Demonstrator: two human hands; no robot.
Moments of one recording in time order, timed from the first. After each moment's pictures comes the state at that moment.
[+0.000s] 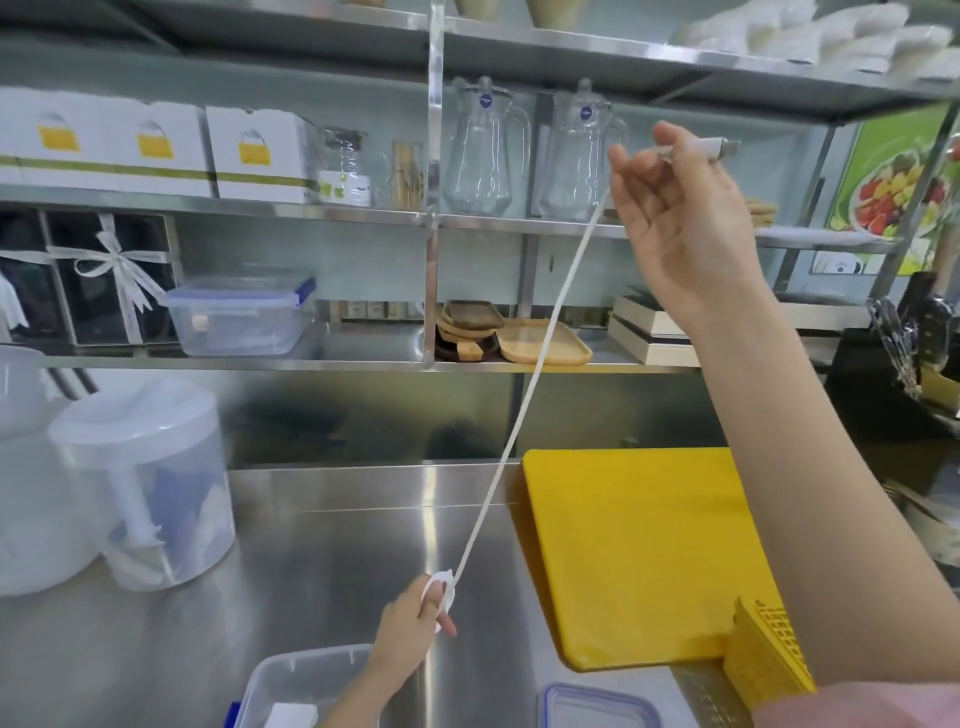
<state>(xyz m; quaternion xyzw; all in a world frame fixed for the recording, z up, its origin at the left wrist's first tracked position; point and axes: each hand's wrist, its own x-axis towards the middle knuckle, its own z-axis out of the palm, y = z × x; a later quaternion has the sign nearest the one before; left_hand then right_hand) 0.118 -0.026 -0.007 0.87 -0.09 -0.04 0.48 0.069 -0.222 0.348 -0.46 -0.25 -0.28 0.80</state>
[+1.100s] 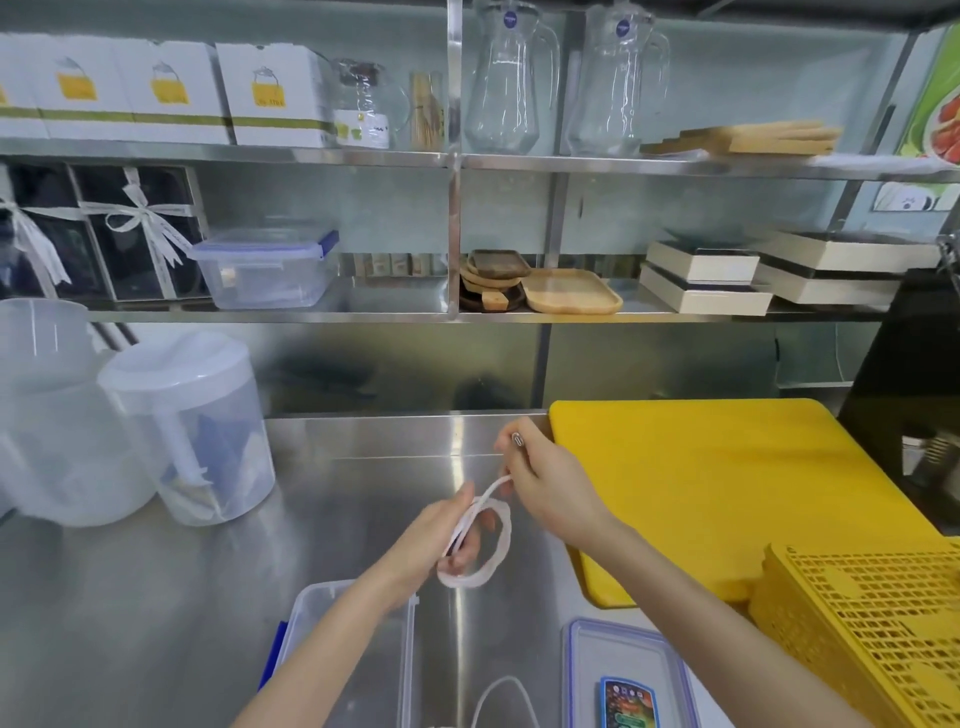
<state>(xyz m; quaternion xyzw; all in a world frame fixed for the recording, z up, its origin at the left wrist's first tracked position) 0.085 -0.010 0.073 0.75 -0.19 -0.20 0.60 0.071 -0.161 0.118 -0.90 -0.11 -0.15 0.40</state>
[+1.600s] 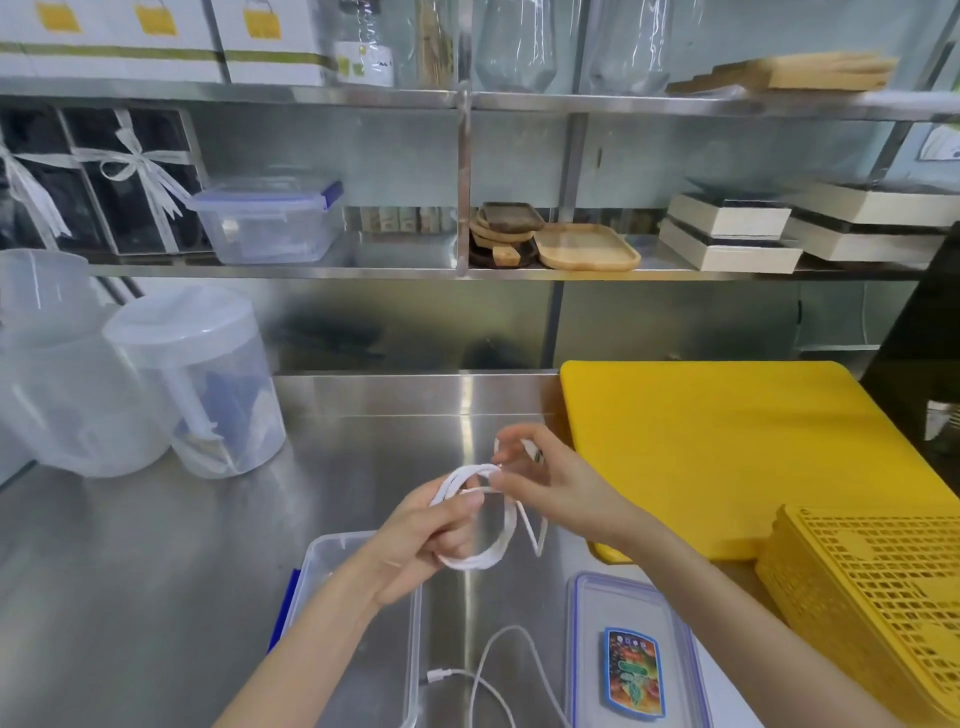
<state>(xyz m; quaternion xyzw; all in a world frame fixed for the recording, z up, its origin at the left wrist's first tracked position) 0.061 0.008 0.062 0.54 -0.16 -0.26 0.78 0.050 -0.168 0.095 -0.83 -0.14 0.02 0.54</state>
